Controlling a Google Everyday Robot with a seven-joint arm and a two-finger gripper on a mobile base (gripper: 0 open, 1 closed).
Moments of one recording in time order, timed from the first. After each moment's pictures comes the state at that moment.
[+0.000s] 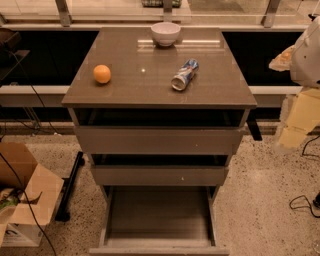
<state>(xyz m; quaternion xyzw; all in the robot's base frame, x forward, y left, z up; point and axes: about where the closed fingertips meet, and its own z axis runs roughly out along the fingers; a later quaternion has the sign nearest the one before) 0.438 -0.217 0.976 -0.60 0.78 -0.03 0.16</state>
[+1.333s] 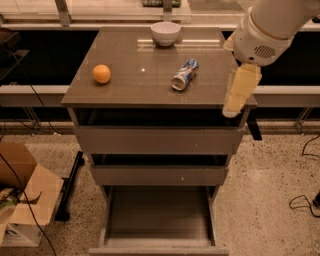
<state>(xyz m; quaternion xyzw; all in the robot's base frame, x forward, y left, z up) 0.546 -0.166 0.961 -0.64 0.74 -0.04 0.20</state>
